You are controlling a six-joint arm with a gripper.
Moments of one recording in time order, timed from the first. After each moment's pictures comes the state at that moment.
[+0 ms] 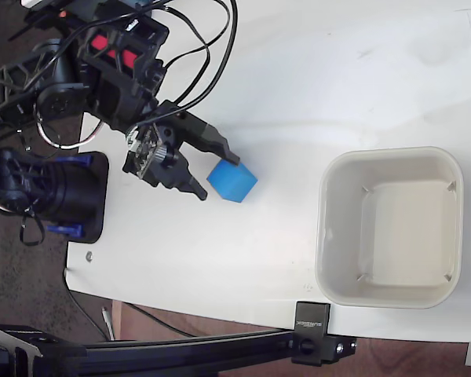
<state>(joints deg) -28.9 95.6 125.9 40.4 43.8 68.5</state>
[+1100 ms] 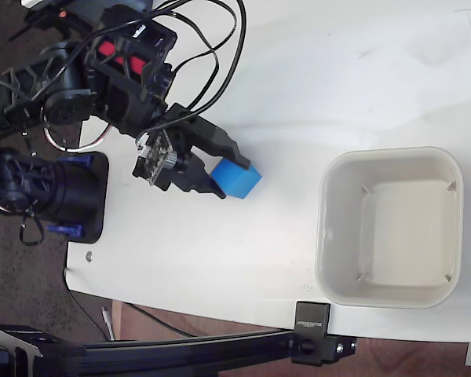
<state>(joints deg) -26.3 93.0 125.5 36.7 42.5 67.6</state>
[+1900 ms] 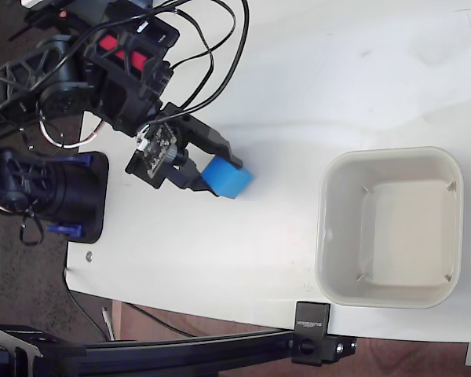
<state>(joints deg) -25.7 94.3 118.5 49.6 41.5 62.6</state>
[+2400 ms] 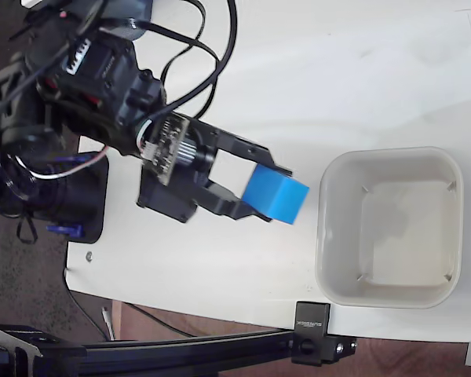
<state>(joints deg) -5.0 87.3 94.5 37.7 24.2 23.3</state>
